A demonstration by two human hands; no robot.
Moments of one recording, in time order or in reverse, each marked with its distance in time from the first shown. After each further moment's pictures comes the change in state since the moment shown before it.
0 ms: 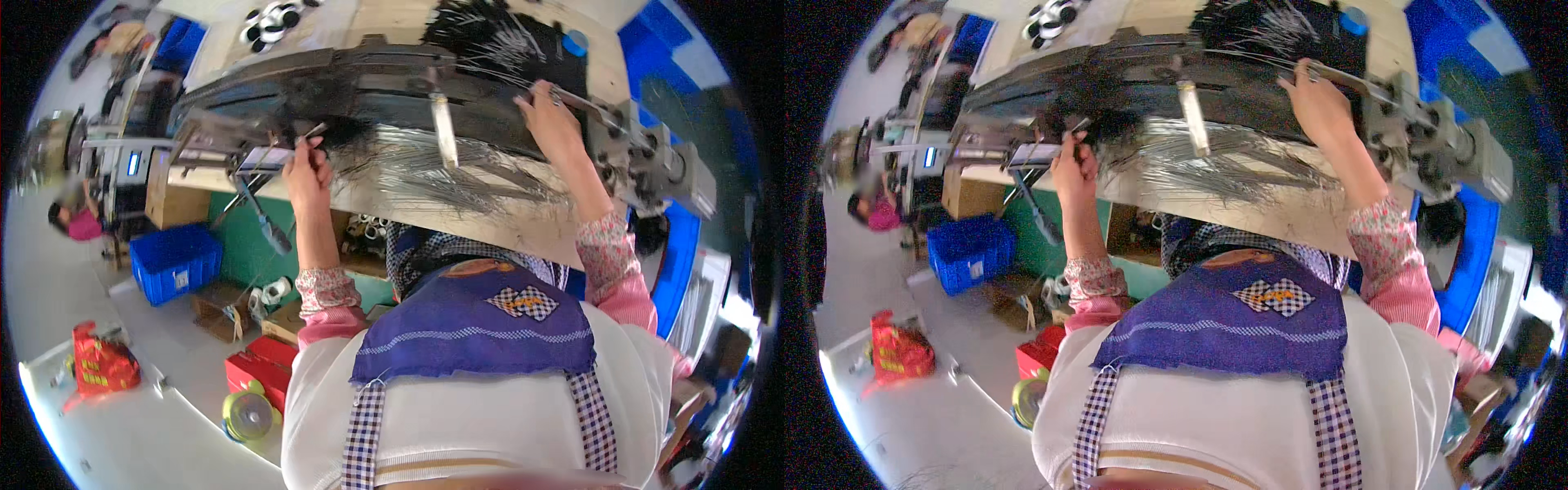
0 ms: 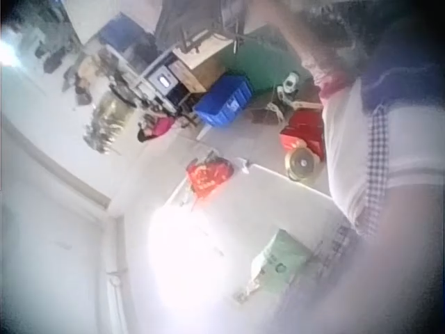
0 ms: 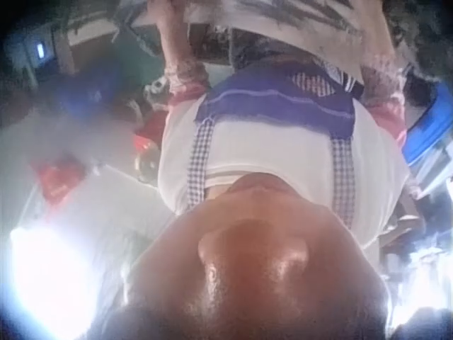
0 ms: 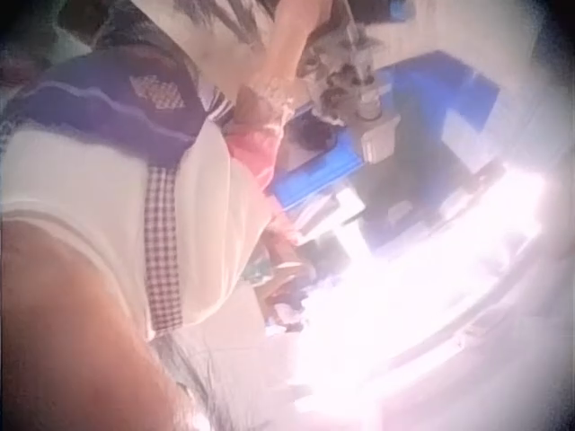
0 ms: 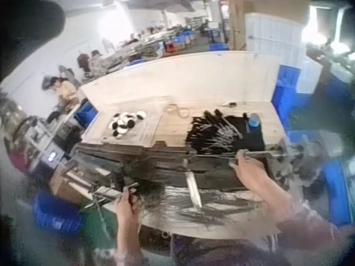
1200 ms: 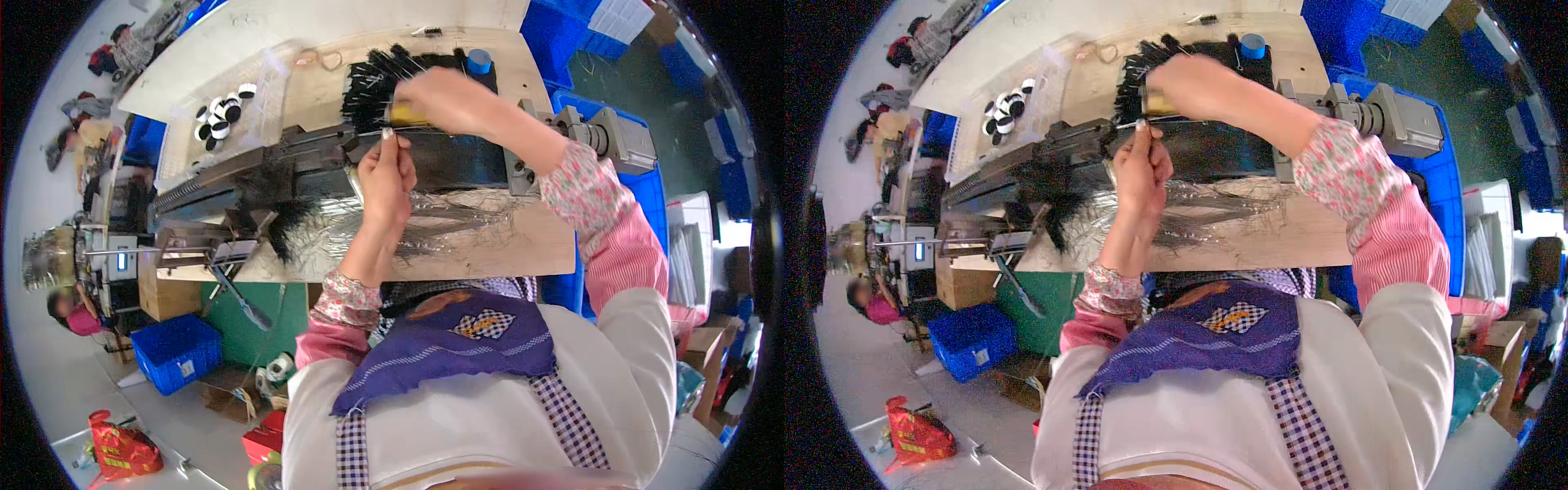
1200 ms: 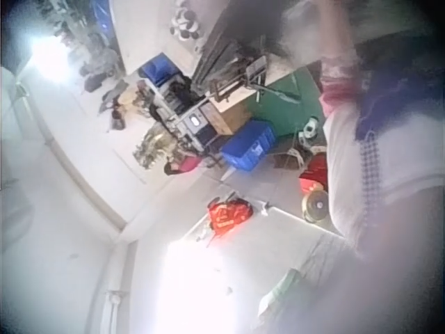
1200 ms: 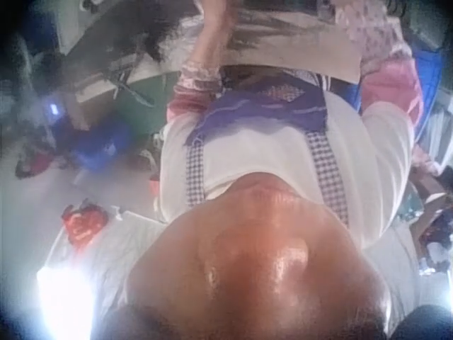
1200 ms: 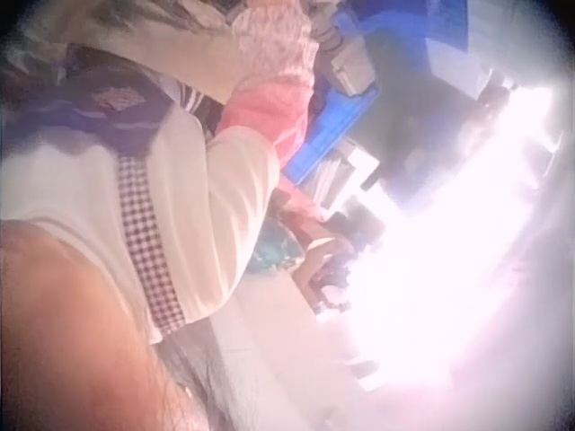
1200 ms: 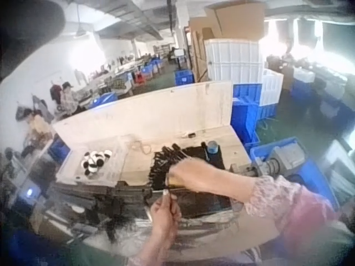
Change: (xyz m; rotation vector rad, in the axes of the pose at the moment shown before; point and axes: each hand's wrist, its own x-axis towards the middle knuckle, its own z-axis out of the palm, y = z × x) left_hand -0.062 -0.037 0.215 -0.051 -0.499 -0.106; right_hand 0.057 -0.016 -0.100 0.179 -0.052 -0.538
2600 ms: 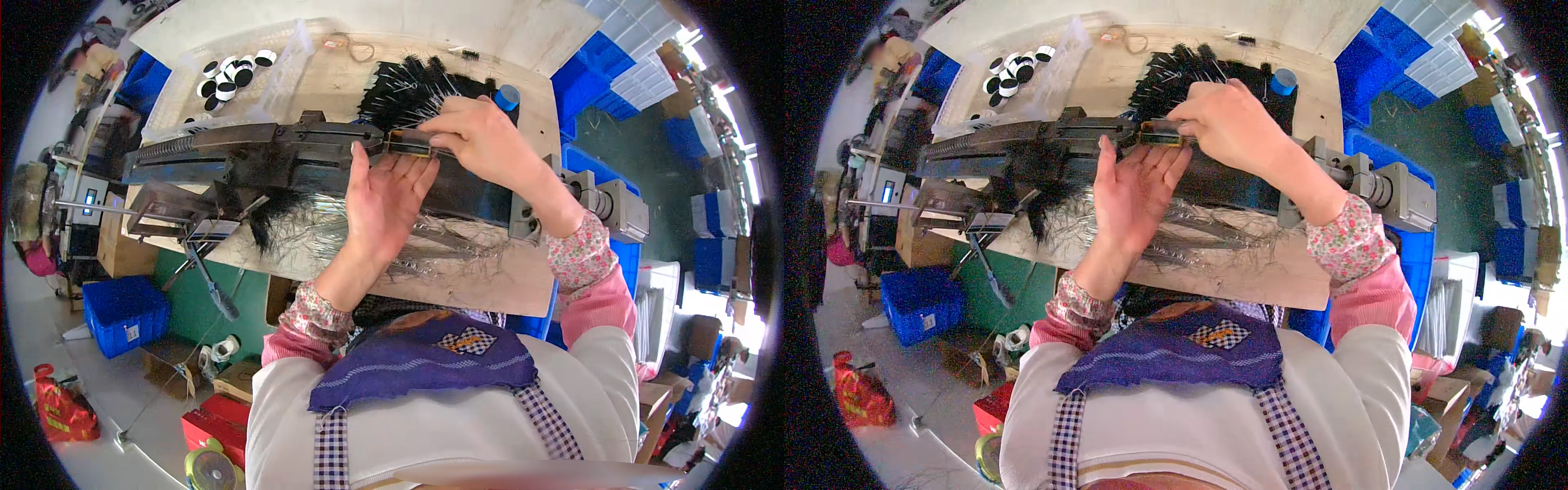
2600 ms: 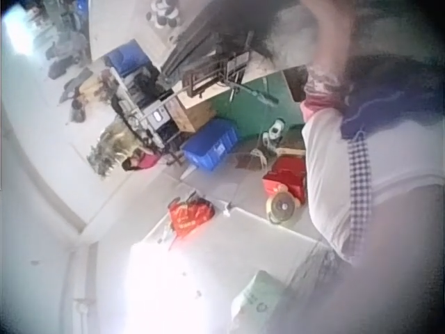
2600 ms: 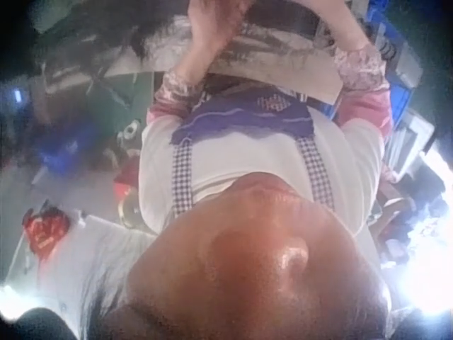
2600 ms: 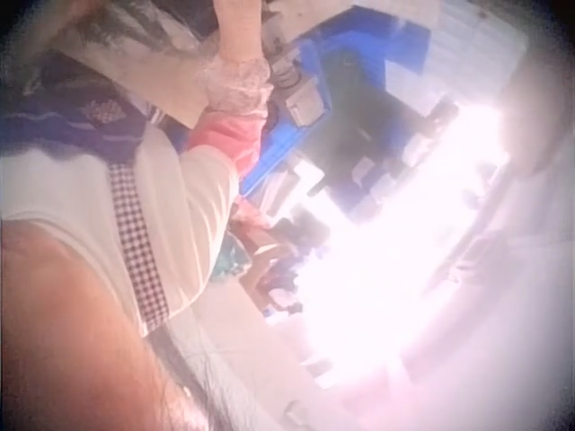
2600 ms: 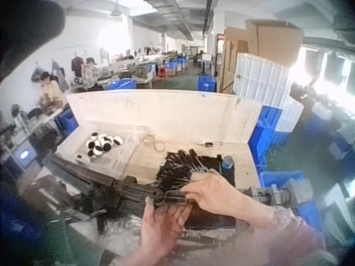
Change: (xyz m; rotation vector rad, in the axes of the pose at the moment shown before) left_hand -0.018 0.032 -0.005 -0.675 -0.129 -0.065; right_hand 0.001 -0.018 -0.004 0.211 0.140 -0.113
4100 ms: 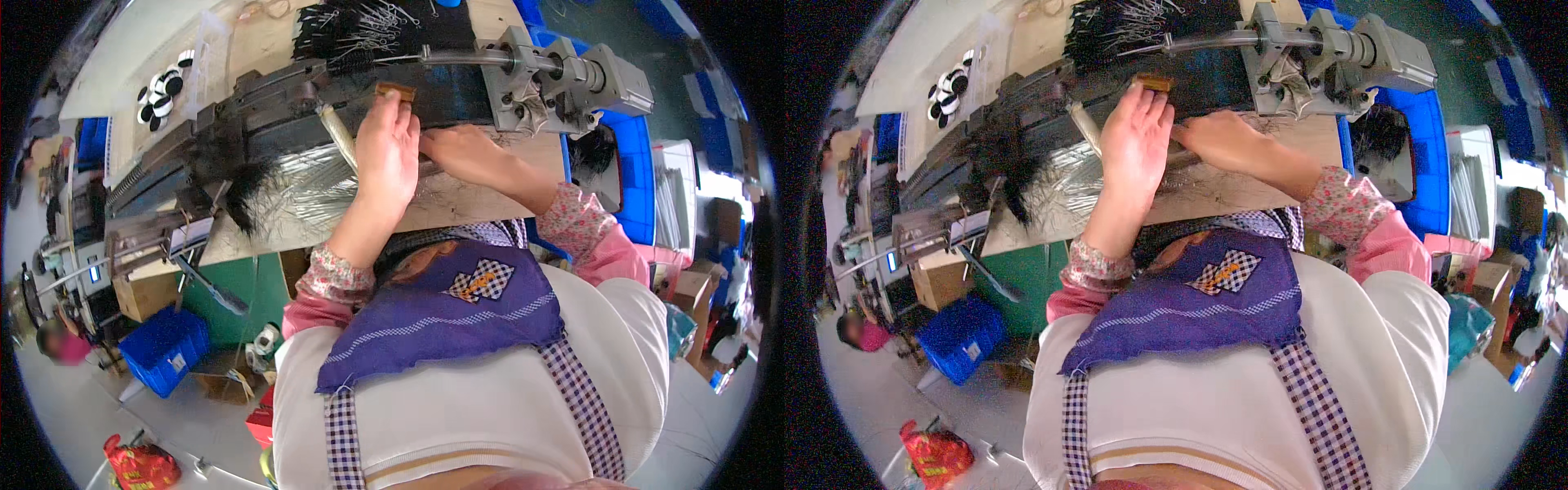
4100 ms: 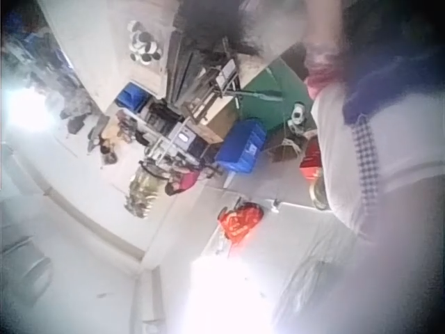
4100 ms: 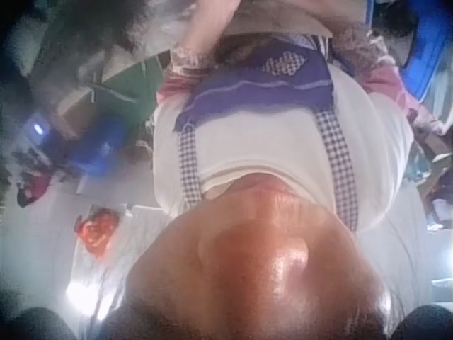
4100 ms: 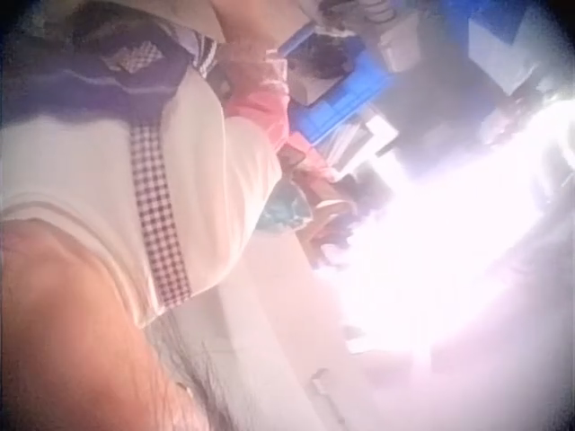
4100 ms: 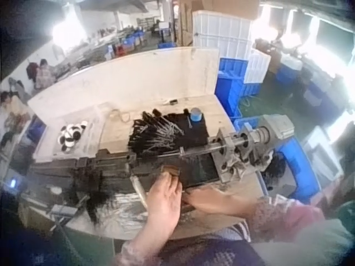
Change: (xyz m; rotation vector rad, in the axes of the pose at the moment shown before) left_hand -0.008 -0.055 -0.032 0.215 0.250 -0.067; right_hand -0.141 -0.007 0.101 -0.249 -0.348 0.155
